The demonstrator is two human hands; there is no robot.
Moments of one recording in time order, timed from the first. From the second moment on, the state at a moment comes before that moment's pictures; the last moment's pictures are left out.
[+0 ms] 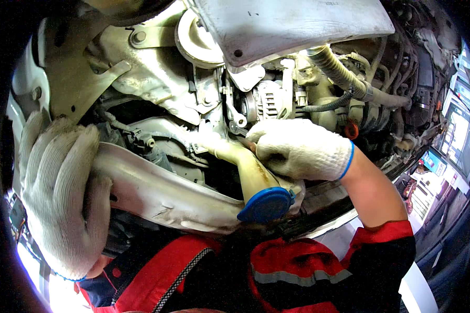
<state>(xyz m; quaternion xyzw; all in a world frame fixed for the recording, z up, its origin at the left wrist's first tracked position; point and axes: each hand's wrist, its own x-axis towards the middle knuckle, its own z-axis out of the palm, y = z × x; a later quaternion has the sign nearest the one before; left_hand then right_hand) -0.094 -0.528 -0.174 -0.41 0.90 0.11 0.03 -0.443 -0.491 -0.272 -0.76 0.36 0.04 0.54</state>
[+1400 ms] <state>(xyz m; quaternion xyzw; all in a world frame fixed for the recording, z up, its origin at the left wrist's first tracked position) -0.097 -0.525 -0.183 -0.38 0.92 0.10 0.01 -0.426 -0.476 -0.279 -0.48 0.58 0.24 0.61</state>
